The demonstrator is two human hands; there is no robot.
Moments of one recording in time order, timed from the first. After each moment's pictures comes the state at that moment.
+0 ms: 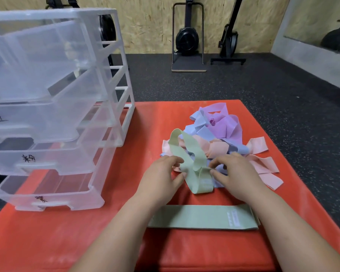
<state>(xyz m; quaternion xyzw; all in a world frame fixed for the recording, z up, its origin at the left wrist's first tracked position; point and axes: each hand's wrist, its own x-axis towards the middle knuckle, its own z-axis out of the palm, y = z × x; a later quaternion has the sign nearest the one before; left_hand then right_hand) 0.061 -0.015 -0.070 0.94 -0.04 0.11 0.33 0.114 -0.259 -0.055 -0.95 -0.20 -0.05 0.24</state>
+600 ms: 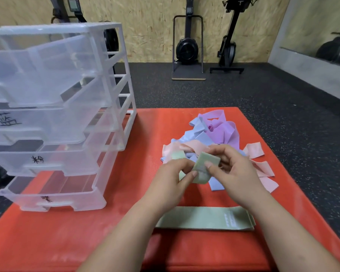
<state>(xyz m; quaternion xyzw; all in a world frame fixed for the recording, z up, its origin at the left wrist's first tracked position) 0.043 -0.039 -0.044 0.87 -0.14 0.13 0.45 0.073 -0.243 -0.018 -0.77 -0.19 -0.02 0.60</state>
